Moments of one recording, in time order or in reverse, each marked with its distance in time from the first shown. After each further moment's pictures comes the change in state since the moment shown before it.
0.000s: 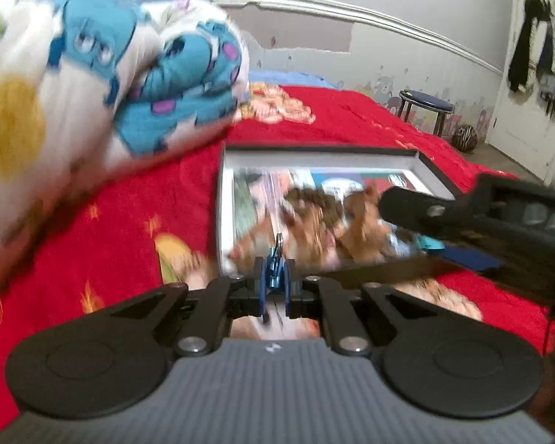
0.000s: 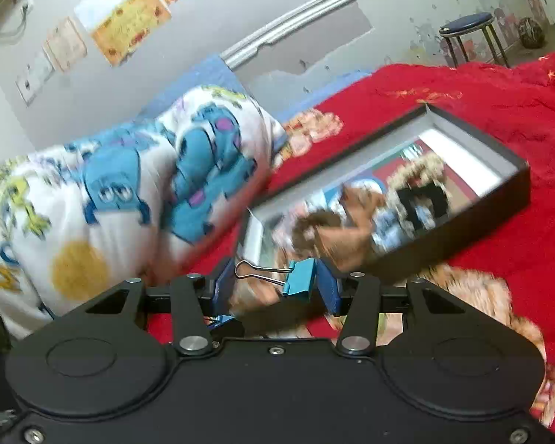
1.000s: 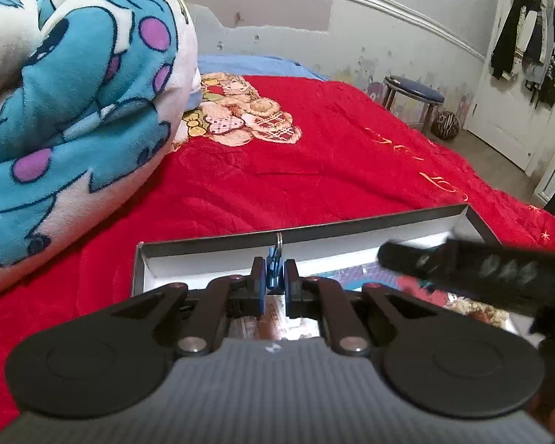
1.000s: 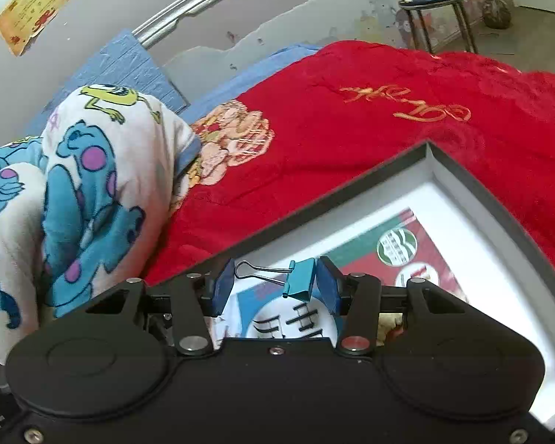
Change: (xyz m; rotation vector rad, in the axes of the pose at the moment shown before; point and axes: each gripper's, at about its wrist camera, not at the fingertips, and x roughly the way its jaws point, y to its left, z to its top) left arm 0.184 0.000 0.095 0.021 0.080 -0.126; right arm 0.186 -0.066 0.099 0.025 0.135 -0.269
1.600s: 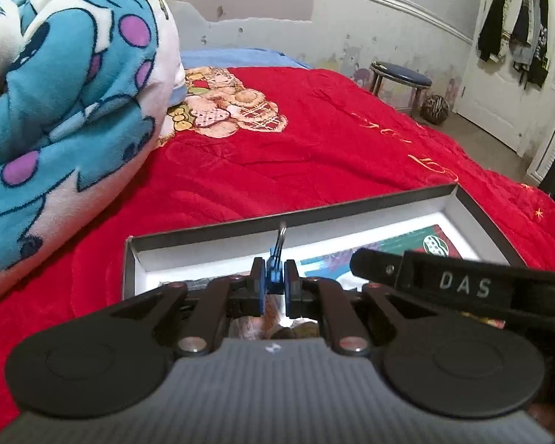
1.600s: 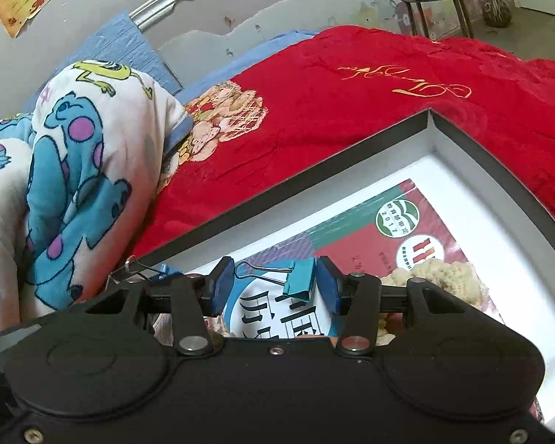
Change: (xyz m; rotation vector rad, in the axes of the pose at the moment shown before) left arm -0.002 -0.008 -0.001 0.063 0.036 -0.020; right arm 0.009 -0.002 -0.013 0.001 0.024 0.003
